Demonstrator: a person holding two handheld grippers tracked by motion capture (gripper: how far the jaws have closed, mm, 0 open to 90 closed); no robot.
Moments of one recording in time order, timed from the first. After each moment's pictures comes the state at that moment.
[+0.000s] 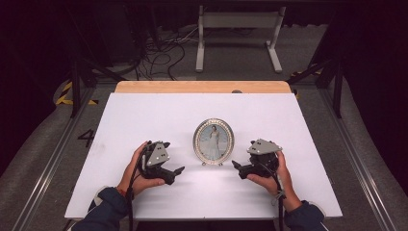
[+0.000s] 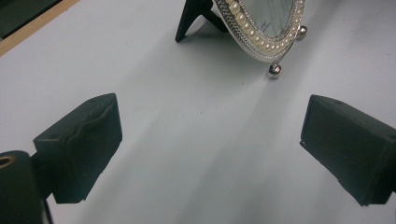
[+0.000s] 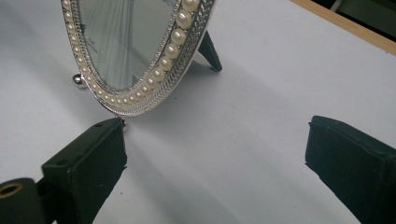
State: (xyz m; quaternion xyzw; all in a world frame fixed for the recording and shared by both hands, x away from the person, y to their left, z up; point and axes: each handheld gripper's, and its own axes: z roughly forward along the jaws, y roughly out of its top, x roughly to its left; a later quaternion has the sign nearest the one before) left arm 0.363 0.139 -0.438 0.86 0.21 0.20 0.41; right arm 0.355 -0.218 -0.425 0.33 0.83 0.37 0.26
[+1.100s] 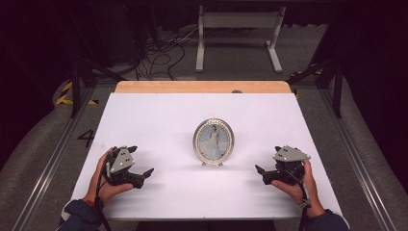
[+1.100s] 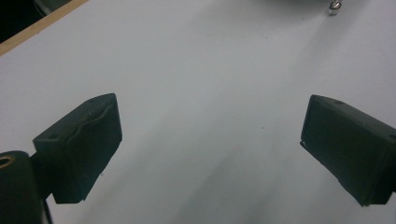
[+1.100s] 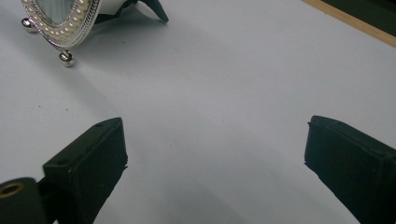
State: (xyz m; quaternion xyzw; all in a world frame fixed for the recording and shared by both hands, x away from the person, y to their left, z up) left arm 0.344 0.227 -0.444 0.84 0.26 0.24 0.40; right arm 0.333 -0.284 -0.428 0.36 0.82 0.35 0.28
